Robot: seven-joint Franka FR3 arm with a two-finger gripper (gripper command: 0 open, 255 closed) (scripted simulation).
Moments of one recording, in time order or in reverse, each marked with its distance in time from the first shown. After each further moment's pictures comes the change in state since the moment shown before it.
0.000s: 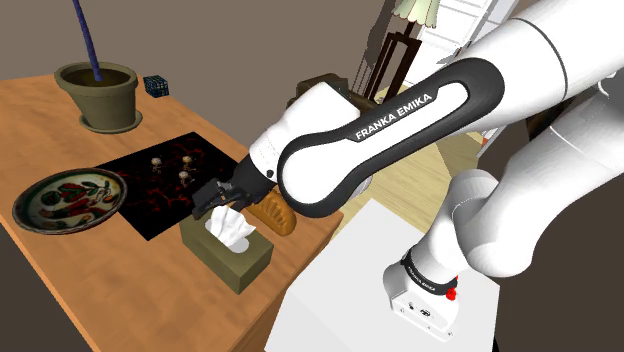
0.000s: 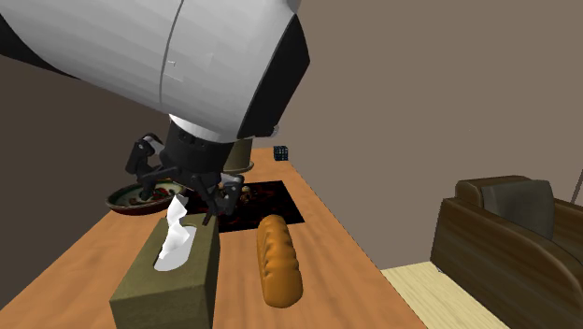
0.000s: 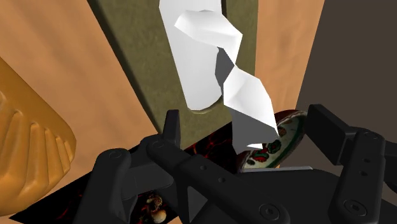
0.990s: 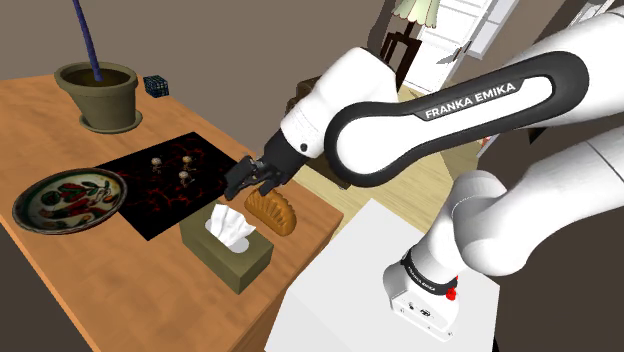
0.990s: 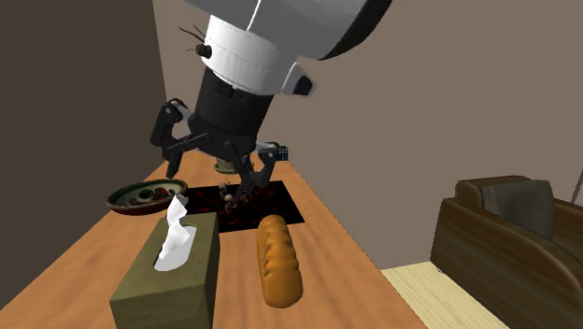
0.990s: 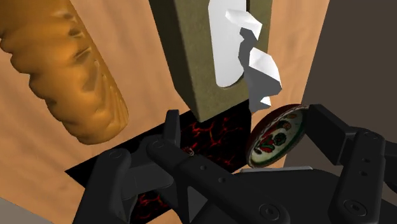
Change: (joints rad) arm -0.092 -0.278 -0.016 -0.097 -0.160 -0.258 0.088
